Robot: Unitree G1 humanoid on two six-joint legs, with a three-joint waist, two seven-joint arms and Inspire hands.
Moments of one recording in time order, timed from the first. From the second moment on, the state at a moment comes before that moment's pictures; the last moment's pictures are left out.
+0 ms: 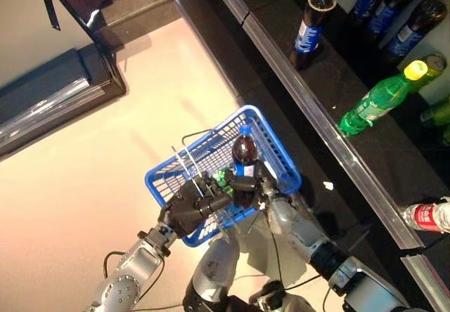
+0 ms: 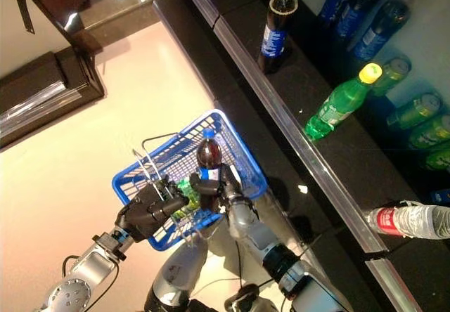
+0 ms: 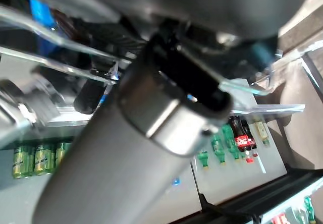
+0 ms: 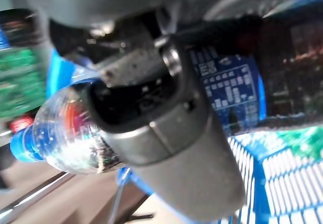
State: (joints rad) left arm 0.15 0.54 -0.26 -0.14 -1.25 0.09 -0.36; right arm -0.46 -0.27 0.69 0.48 0.62 -0.01 -0.37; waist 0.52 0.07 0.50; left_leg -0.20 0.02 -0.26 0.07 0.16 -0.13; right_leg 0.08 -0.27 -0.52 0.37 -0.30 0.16
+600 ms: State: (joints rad) left arm 0.12 0.57 -0.26 -0.14 -1.25 0.13 -0.39; right arm -0.48 -0.17 0.62 0.69 1.03 -0.05 -0.24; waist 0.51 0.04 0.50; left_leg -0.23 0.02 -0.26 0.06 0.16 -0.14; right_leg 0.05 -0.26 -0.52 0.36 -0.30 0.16
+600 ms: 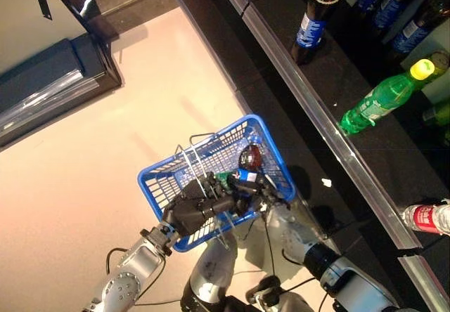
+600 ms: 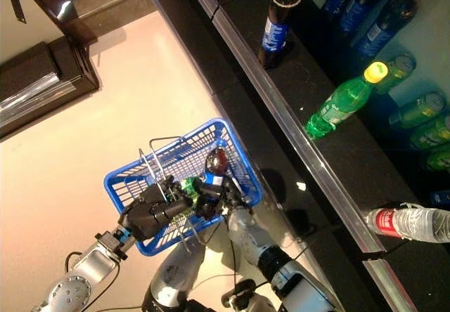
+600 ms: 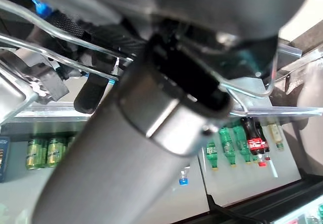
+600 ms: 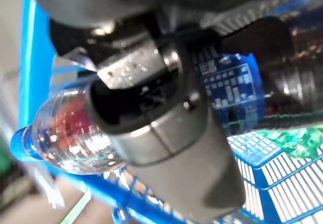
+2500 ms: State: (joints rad) left arm 0.07 0.66 -0.21 -0.13 -1.17 0.21 -0.42; right arm -0.45 -0.17 0.53 0.55 1.21 0.07 -0.06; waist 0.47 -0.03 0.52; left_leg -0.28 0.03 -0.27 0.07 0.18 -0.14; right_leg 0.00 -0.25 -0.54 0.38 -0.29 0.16
